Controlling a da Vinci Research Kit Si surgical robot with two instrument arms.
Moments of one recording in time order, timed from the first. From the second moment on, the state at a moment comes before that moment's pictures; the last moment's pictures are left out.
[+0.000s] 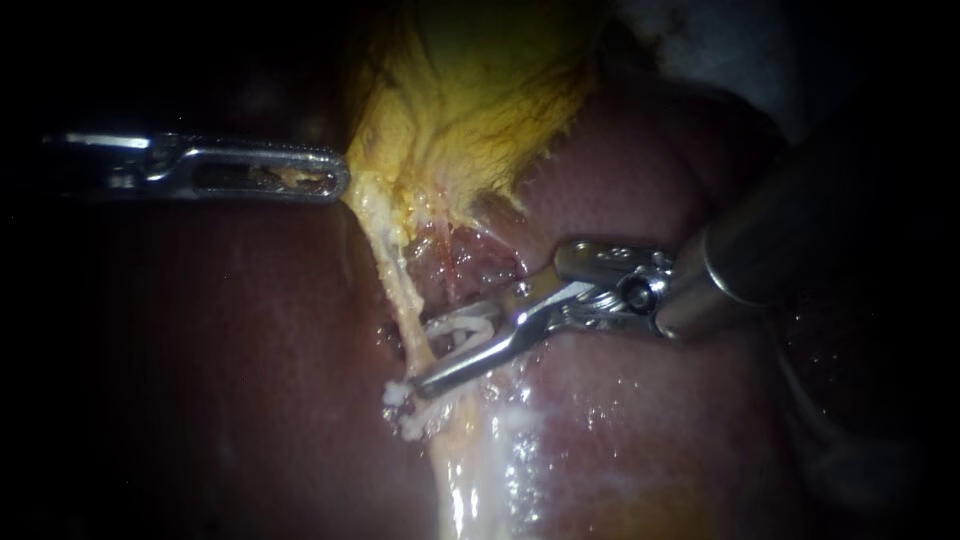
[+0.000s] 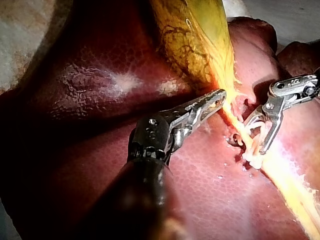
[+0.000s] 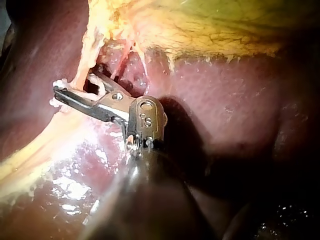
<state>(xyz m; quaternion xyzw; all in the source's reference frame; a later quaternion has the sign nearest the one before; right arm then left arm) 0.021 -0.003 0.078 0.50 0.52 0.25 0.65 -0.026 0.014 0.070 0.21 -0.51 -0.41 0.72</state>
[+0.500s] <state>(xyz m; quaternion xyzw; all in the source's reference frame) 0.025 -0.003 0.076 0.53 0.56 0.27 0.57 -0.026 0.015 0.070 0.21 -0.51 -0.41 0.72</state>
